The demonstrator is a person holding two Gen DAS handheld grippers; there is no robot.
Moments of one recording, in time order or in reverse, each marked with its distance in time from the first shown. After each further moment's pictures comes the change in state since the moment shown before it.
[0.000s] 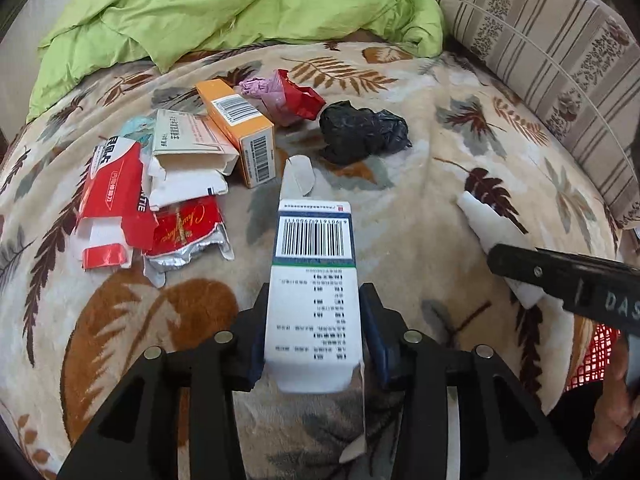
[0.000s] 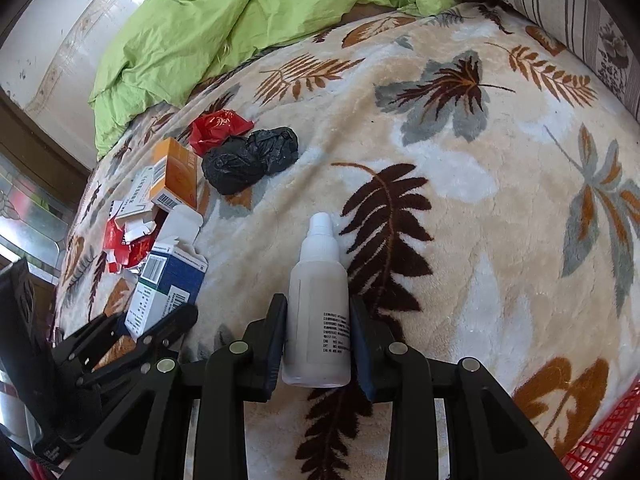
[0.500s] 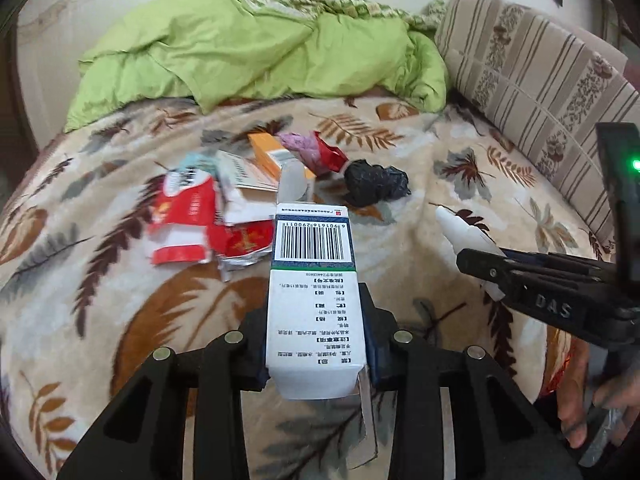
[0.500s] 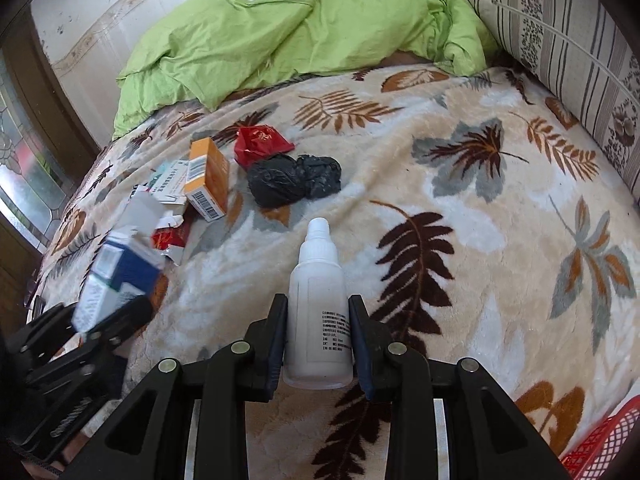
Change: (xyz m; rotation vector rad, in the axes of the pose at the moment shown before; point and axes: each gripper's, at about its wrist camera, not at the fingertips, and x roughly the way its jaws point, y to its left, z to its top) left arm -0.078 0.019 -0.027 -0.061 -0.185 0.042; right arm -0.017 0.039 -0.009 -0.177 -0.132 -0.034
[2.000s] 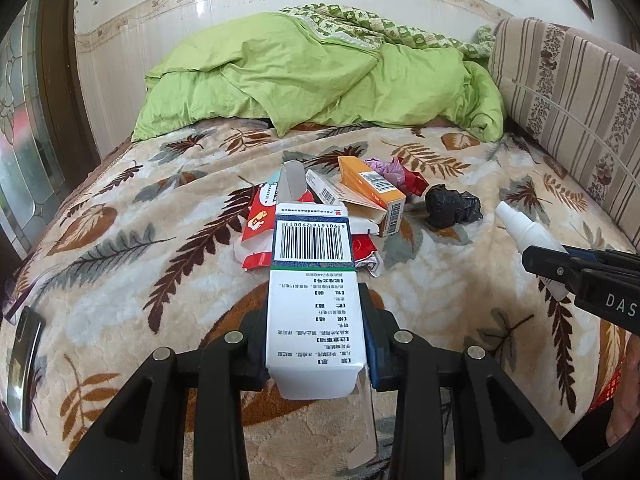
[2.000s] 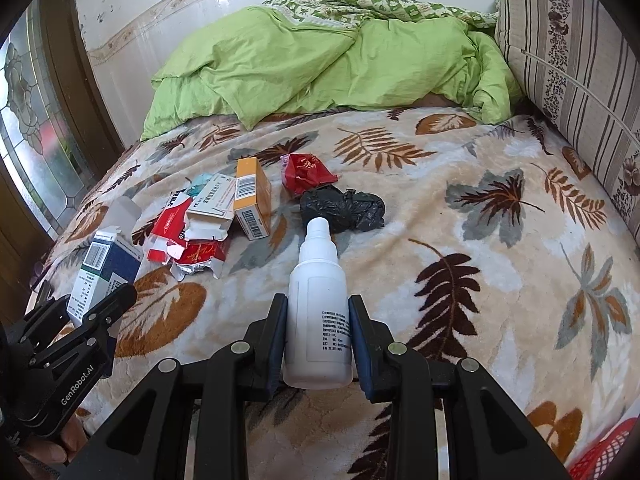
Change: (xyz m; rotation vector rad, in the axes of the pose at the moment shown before) left arm -0.010 0.033 -0.011 -0.055 -0.113 0.187; right arm -0.014 0.031 0.000 -0.093 -0.096 0.008
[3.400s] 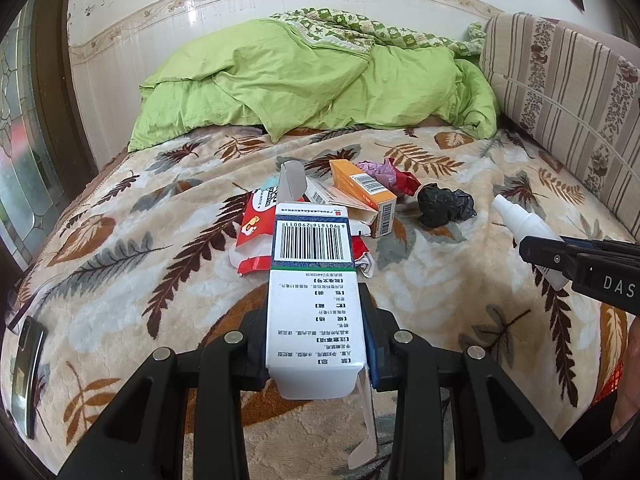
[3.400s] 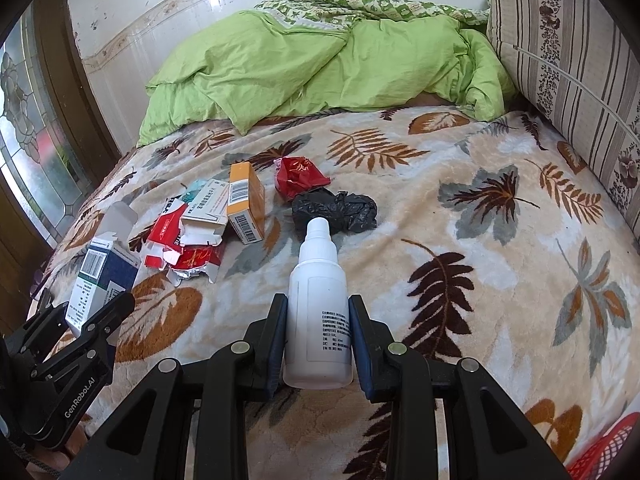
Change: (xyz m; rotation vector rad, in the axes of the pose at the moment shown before) left arm -0.003 -0.003 0.000 0.024 -0.007 0.002; right arm -0.004 -0.006 0.002 0.029 -0.005 -0.007
